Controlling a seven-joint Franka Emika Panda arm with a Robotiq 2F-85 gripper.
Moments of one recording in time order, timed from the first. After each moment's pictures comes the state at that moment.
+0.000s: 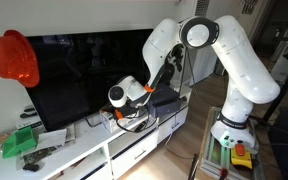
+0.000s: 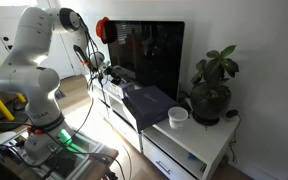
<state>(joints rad) 0.33 0.71 -0.02 -1.85 -1.29 2.41 2.06</state>
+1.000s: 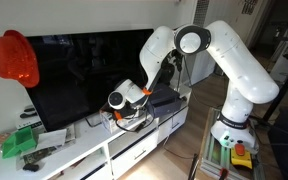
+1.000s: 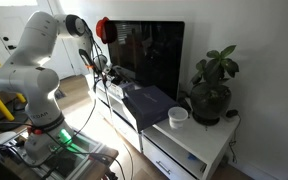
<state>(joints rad) 0.30 0.81 0.00 -1.75 -1.42 2.34 2.15</state>
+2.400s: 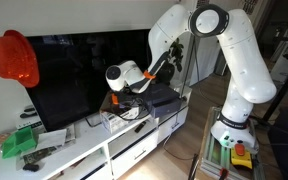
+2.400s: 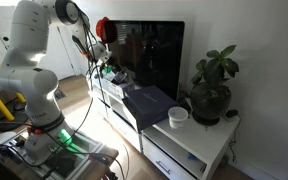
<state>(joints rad) 0.20 0.56 0.07 -1.86 -1.16 2.34 2.06</state>
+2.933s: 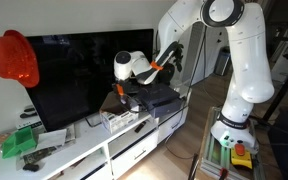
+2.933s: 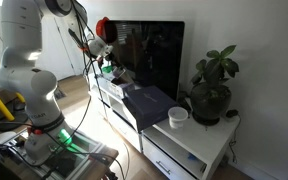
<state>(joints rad) 0.13 0.40 0.08 -2.01 -1.08 2.53 1.86</state>
